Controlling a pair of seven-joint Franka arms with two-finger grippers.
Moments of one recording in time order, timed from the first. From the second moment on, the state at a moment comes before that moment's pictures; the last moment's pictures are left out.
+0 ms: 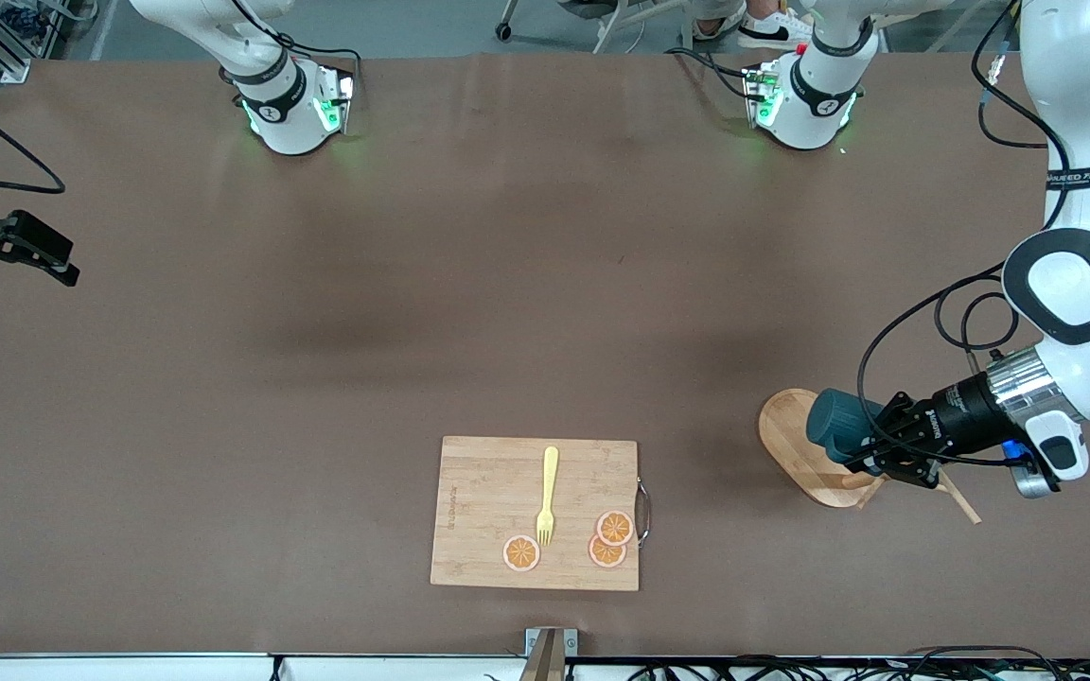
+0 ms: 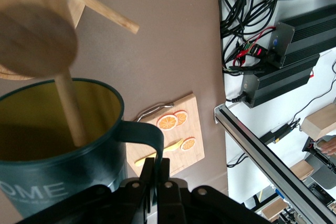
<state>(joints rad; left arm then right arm) 0.00 0.46 -0.03 -1.55 -0.79 2.16 -0.81 0.06 -0.02 -0.10 -1.62 -0.02 1.69 -0.03</state>
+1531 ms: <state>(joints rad) 0.05 0.48 -0.03 -1.50 -0.73 2.17 -0.72 -0.04 -0.02 -0.03 -1.62 -0.02 1.67 -0.04</state>
